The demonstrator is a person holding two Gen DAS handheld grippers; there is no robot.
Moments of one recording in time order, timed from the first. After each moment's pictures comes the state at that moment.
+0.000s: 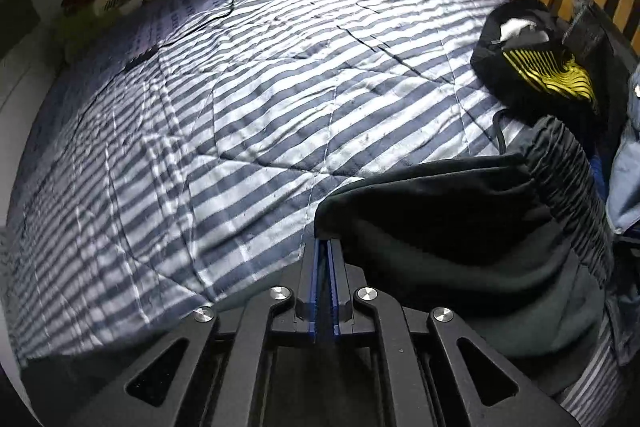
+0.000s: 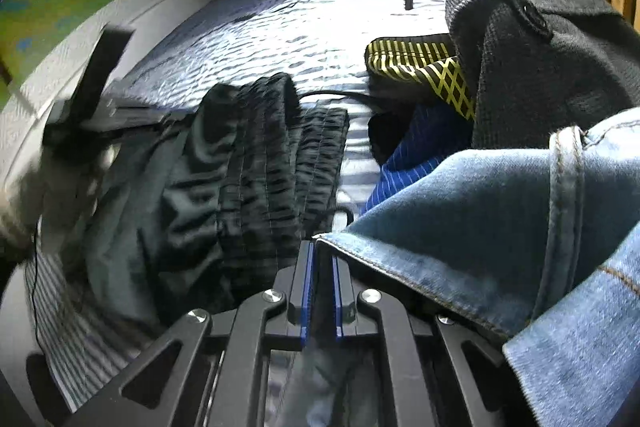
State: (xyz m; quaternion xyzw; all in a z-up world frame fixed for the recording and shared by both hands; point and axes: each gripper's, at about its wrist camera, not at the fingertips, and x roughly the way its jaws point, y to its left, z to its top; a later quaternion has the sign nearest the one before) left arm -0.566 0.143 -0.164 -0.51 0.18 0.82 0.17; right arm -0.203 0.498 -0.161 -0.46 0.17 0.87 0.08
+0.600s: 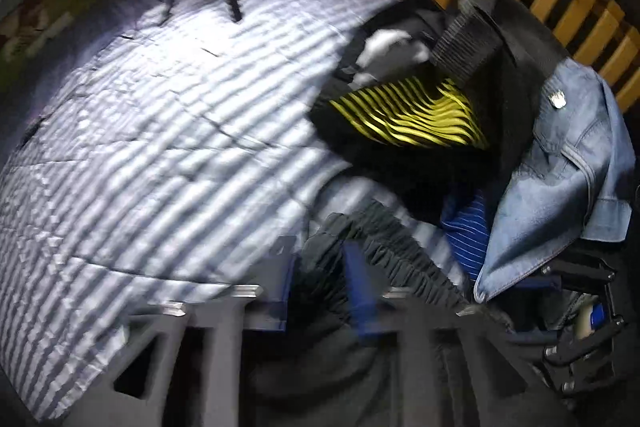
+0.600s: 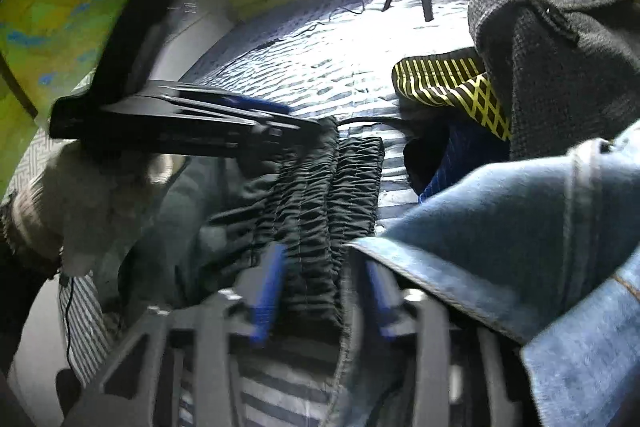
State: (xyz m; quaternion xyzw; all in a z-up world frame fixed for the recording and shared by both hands) left arm -0.562 0.256 -0.142 -0.52 0.16 0.78 0.32; right arm -0.209 0.500 -0.157 -0.41 0.24 0.88 0.03
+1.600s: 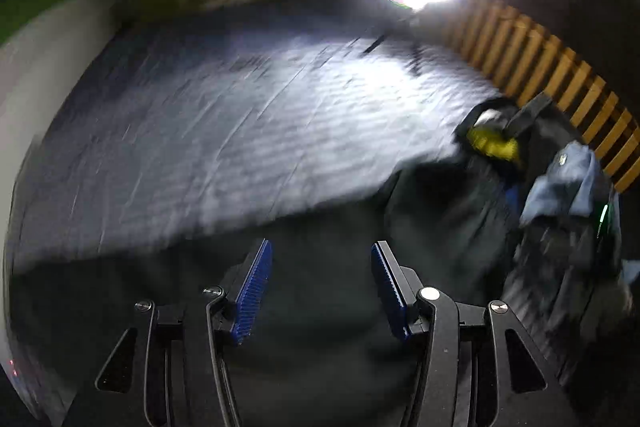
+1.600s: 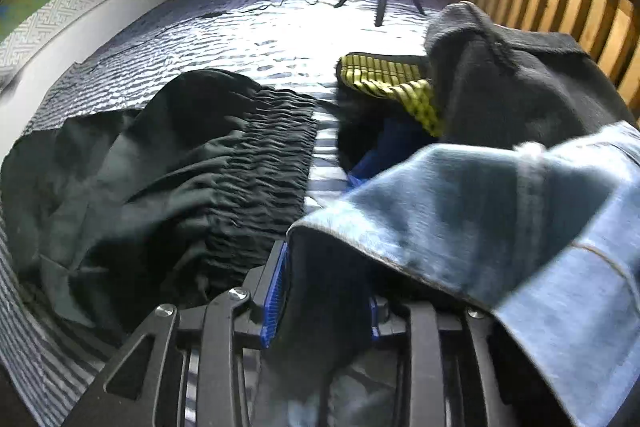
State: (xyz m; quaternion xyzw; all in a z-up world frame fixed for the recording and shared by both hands) left arm -0.418 -0.017 -0.039 -0.47 0.02 0.87 0.13; right arm -0.204 0.470 -0.149 -0.46 0.11 0.86 0.18
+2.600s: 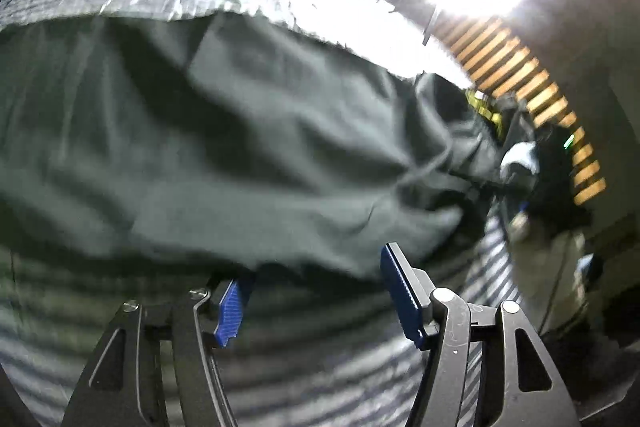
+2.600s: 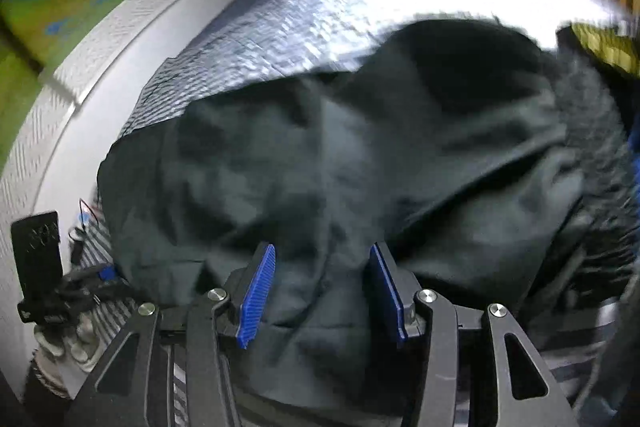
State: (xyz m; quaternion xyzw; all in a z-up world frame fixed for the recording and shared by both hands) left arm -0.340 -0.105 -0.170 -0.50 -0.18 0.83 0.19; right arm -0.286 0.375 -0.180 -0.48 0.26 0.84 -0.01
